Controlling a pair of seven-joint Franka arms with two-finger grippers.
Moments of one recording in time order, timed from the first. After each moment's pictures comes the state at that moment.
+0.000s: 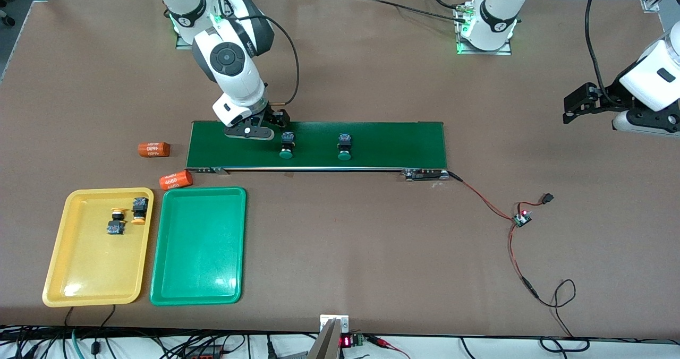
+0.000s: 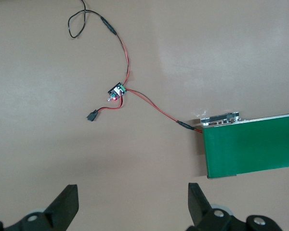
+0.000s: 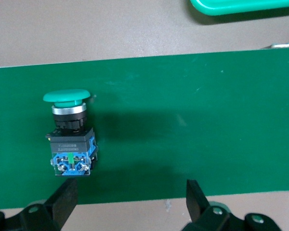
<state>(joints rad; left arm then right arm) -0.04 0.06 -0.01 -1.54 0.00 1.60 0.06 0.47 0.21 0.13 -2.21 -0.04 2.40 0.69</state>
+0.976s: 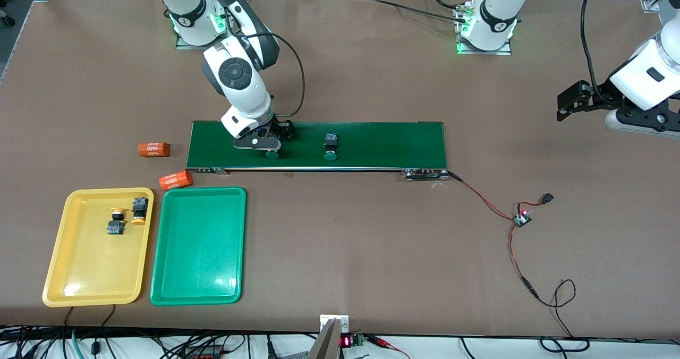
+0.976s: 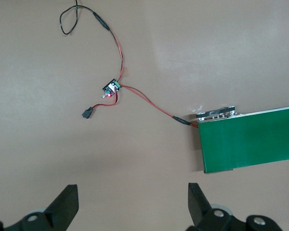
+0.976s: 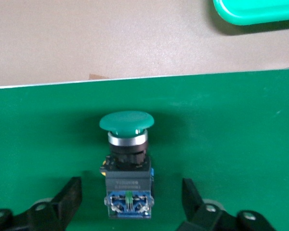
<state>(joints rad) -0.05 0.06 -0.03 -1.54 0.00 1.58 0.06 0.48 0.32 0.12 -2.16 -0.05 2.49 0.69</state>
